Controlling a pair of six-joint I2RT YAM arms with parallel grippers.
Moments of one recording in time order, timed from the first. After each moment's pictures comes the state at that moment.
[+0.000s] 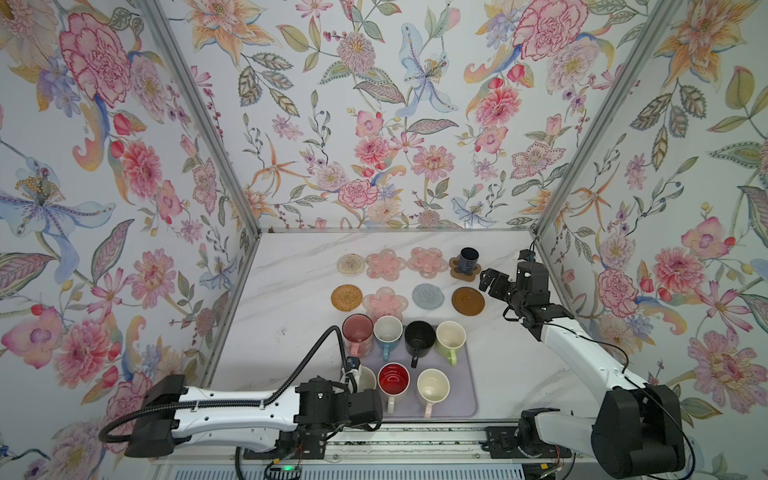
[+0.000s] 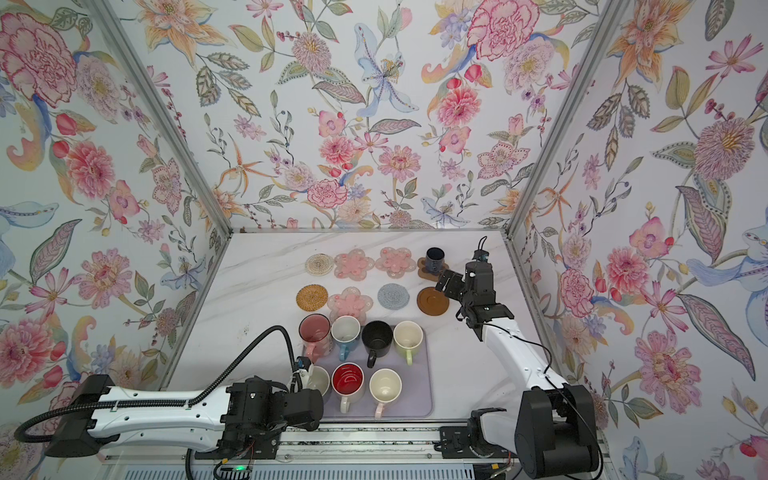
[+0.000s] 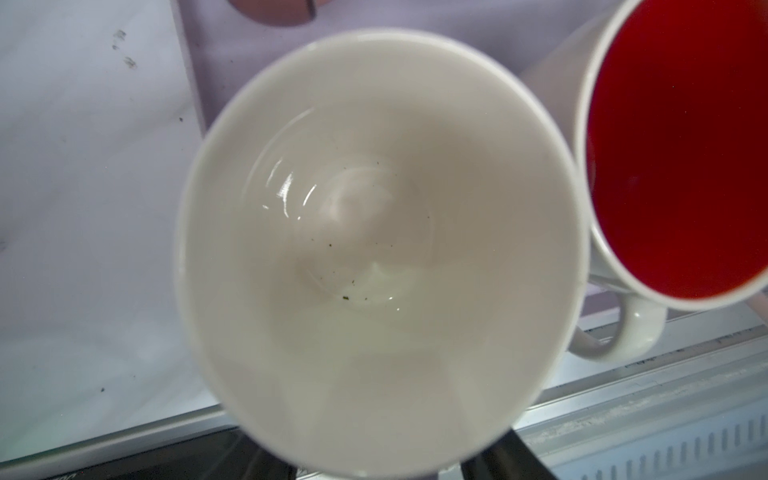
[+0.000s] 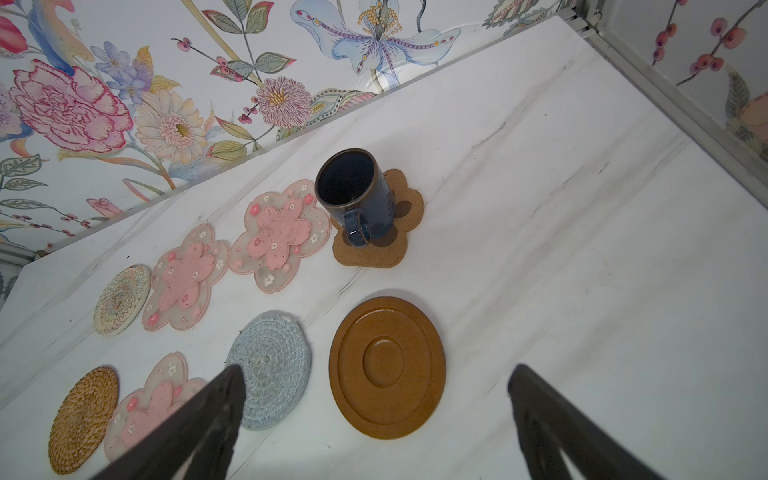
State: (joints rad) left arm -1.47 1.00 0.61 -0.93 -0.30 -1.25; right arm 0.14 1.25 0.80 -0.12 0.03 0.43
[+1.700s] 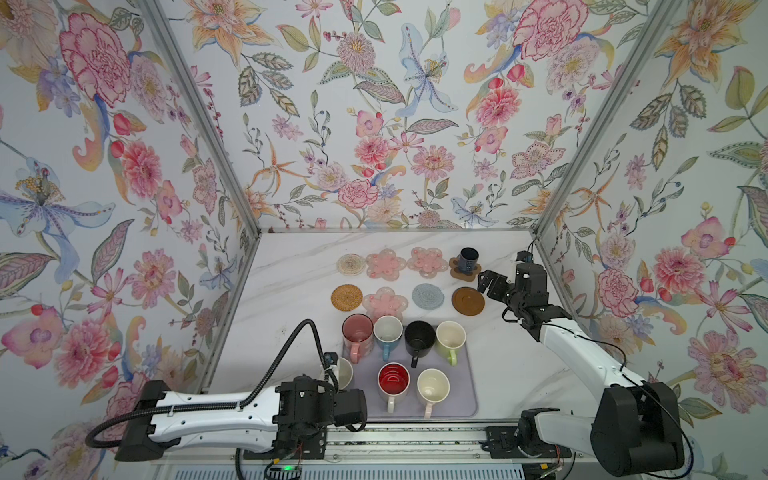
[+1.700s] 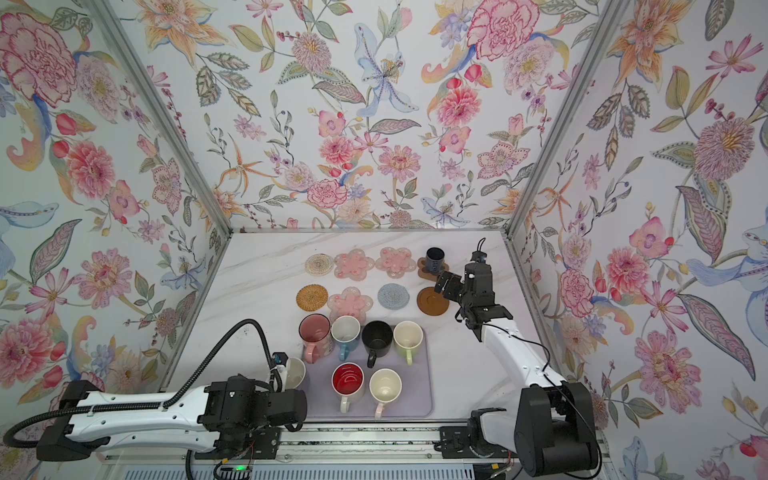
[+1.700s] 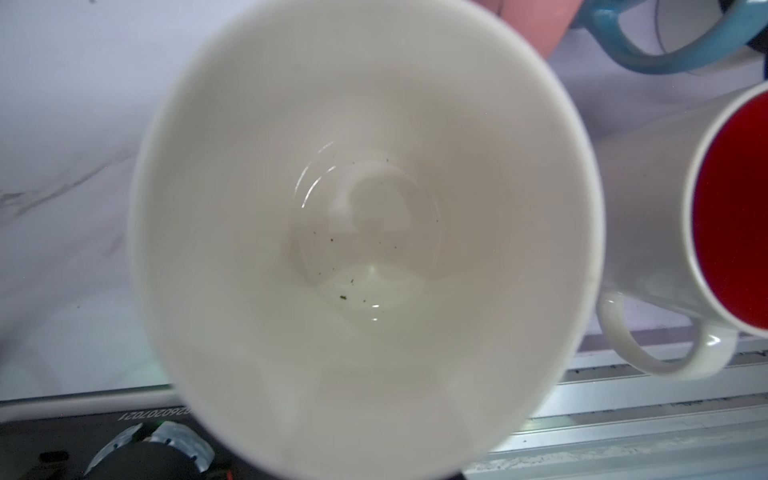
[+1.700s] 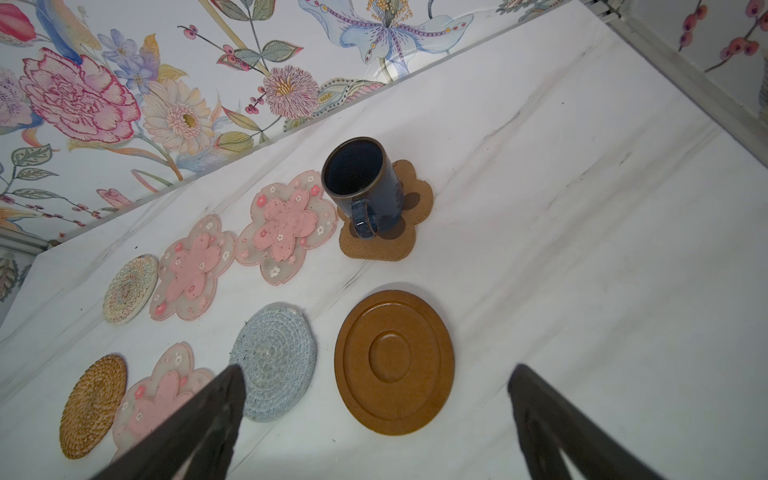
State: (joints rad) left arm -1.47 0.87 0.65 -1.21 -0.40 -1.39; right arm 0.14 1.26 0.78 -0.10 0.00 0.43
